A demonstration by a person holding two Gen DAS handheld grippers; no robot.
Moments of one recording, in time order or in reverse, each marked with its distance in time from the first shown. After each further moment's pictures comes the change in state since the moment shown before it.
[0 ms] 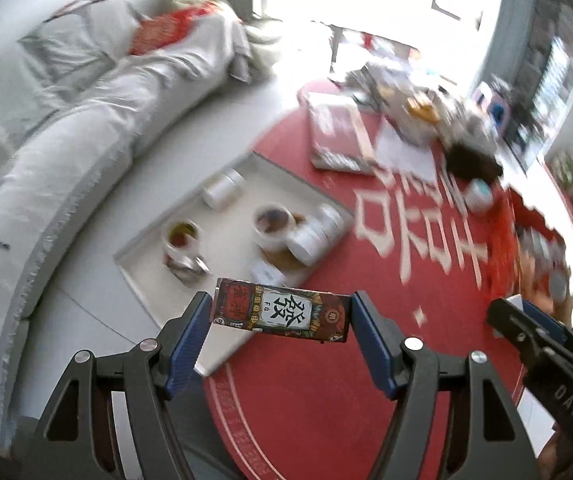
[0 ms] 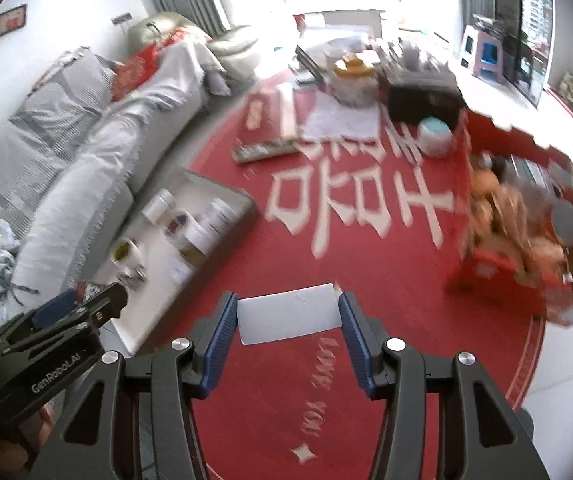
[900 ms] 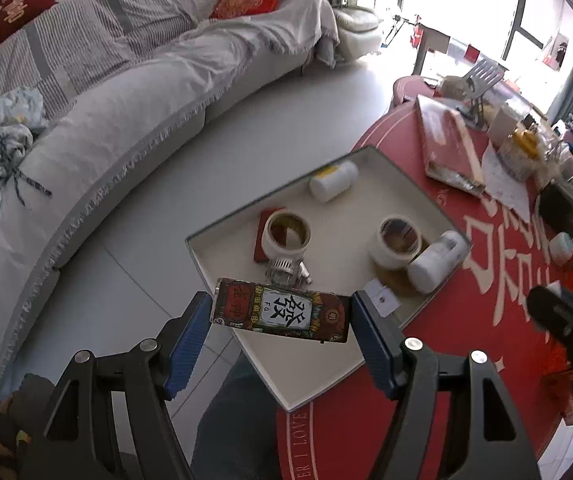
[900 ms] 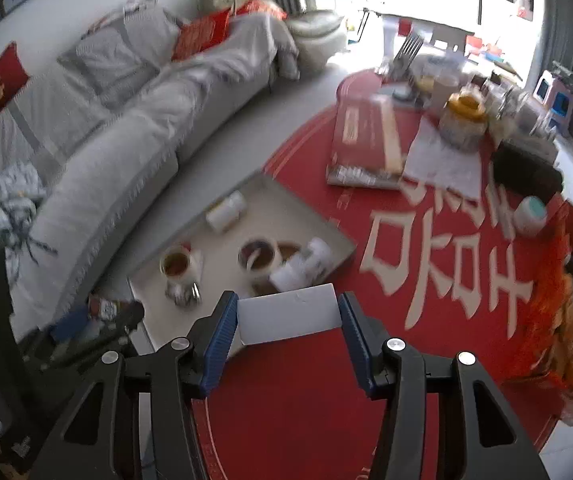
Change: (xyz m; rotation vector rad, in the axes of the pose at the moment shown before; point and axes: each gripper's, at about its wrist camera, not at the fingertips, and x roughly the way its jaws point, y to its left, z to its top) left arm 0.066 0.078 0.003 -0.178 0.085 0.191; right arm 0.065 0.105 0.054 -0.235 0.090 0.092
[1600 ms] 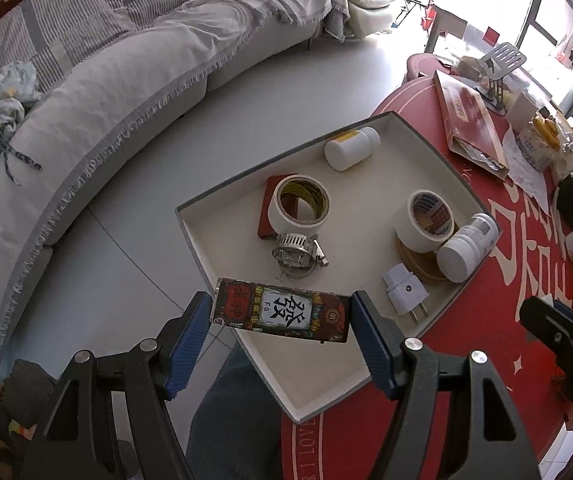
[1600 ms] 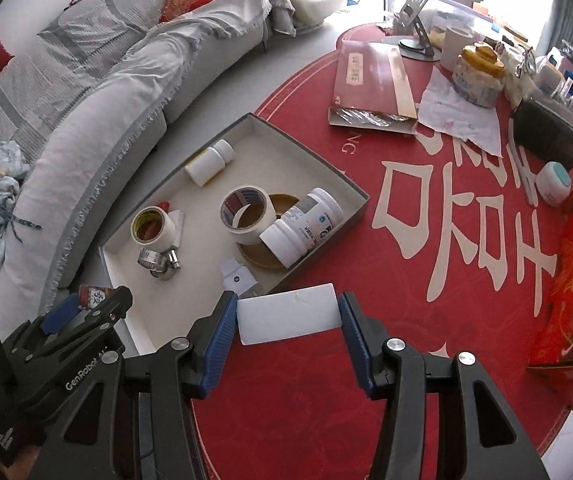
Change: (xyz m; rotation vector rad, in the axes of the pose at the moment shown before) left arm 0.042 0.007 0.000 -0.023 0.086 0.000; right arm 0.055 -0.006 -0.010 0.018 0.135 -0.013
